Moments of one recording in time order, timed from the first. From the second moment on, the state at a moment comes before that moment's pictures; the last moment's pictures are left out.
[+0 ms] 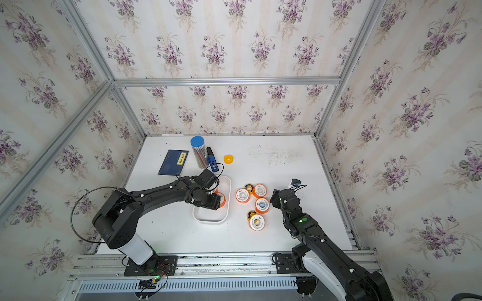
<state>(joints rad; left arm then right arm) -0.68 1.66 1.01 -0.64 0.12 -0.44 0.42 0.81 0.31 -0.15 0.34 0.62</state>
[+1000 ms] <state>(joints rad) -0.67 1.46 1.10 -0.70 0.15 -0.40 0.42 0.82 0.33 -0.15 0.33 0.62</state>
